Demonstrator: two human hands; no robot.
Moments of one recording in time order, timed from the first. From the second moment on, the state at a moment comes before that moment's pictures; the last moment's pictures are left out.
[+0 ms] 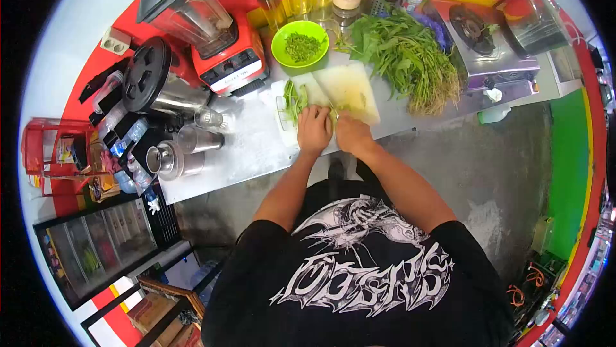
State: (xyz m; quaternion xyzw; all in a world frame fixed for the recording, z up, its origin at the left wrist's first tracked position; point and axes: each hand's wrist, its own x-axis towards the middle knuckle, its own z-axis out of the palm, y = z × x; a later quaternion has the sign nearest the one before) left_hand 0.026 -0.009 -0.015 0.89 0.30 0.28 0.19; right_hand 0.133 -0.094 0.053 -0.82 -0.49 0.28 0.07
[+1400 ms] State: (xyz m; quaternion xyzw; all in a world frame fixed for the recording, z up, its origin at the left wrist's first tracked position) left_hand 0.002 -0.010 -0.015 0.89 0.31 0.29 0.19; right_hand 0.158 -0.148 0.026 -0.90 -0.38 0.20 0.11
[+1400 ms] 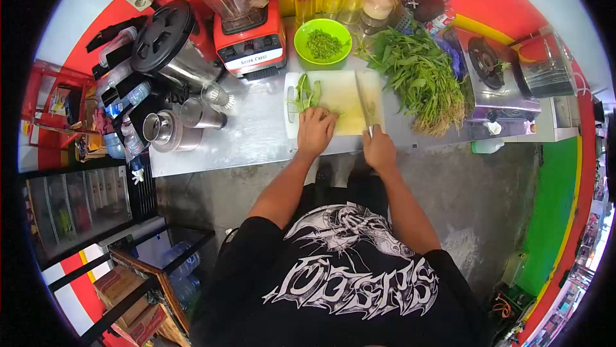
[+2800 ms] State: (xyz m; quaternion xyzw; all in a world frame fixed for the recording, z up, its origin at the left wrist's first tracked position) left_hand 0.007 -0.011 -0.016 0.90 0.30 0.28 0.16; right_hand 0.114 -0.125 0.037 -0.86 -0.44 0.23 0.13
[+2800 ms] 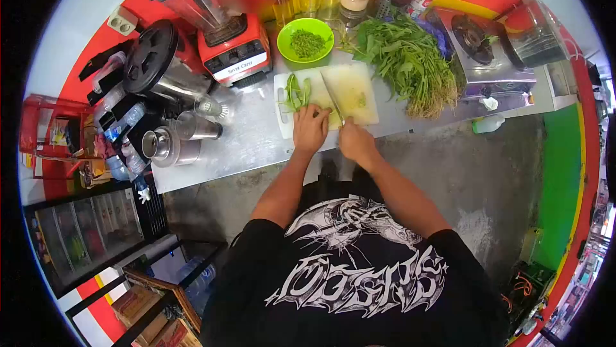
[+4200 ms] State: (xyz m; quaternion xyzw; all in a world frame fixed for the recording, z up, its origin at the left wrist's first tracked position) left_hand 0.009 -0.011 -0.023 0.90 0.29 0.29 0.16; right_hand 0.127 -0.112 0.038 -0.83 -0.49 0.26 0.11
